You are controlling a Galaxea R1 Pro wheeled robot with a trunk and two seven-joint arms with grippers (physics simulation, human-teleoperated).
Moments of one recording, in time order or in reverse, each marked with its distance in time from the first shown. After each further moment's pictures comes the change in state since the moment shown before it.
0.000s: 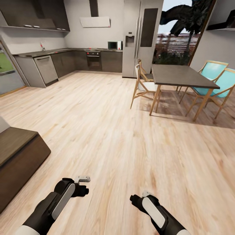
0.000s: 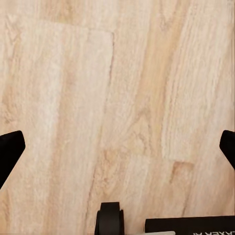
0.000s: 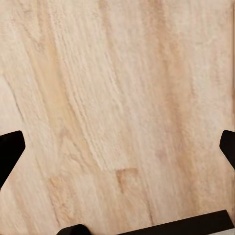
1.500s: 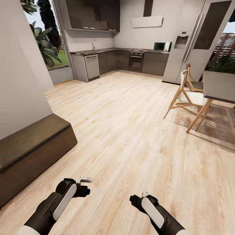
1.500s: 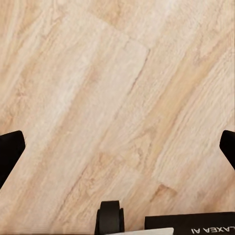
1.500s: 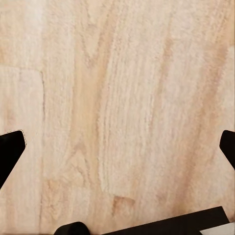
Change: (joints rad) left arm 0.001 -0.005 -0.021 -0.006 0.000 0.000 0.004; right arm -0.001 0.005 0.008 0.000 0.004 0.000 -0.015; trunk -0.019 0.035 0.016
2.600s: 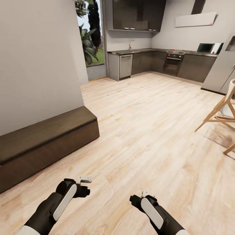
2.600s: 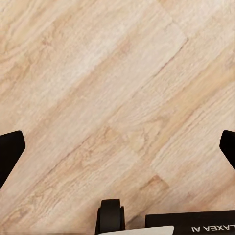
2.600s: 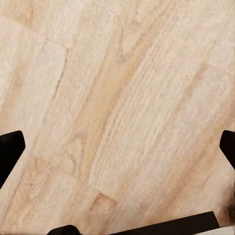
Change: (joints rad) left arm 0.000 -0.001 -0.002 0.005 -0.001 -0.001 0.002; right arm 0.000 0.003 0.005 0.000 0.044 0.001 -0.001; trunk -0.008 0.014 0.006
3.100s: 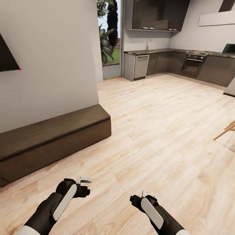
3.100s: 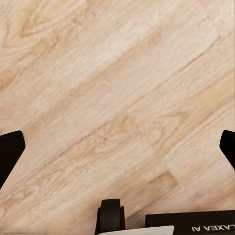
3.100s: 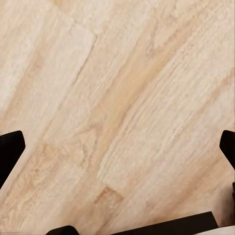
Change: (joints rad) left arm 0.000 0.000 0.000 0.000 -0.001 0.000 0.000; right arm 0.000 -0.001 0.000 0.000 0.002 0.000 -0.003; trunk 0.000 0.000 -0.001
